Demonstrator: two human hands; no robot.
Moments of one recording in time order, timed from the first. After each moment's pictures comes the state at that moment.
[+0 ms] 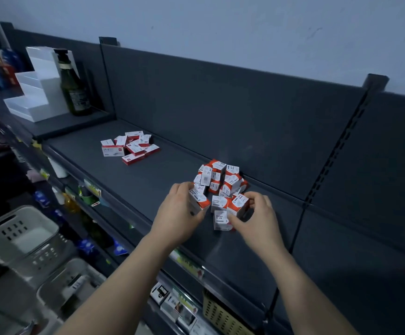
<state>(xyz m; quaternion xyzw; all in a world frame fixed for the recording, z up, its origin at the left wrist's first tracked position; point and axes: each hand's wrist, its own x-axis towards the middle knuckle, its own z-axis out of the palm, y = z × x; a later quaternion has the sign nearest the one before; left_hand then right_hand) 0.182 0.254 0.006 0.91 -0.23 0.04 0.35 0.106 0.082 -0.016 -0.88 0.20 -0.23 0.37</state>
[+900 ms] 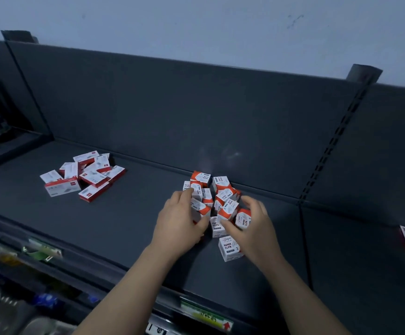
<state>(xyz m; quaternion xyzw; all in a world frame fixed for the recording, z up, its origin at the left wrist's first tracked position) 0.285 0.224 -0.013 0.88 -0.36 0.00 0.32 0.166 0.093 -0.034 -0.84 0.27 -0.31 0.35</state>
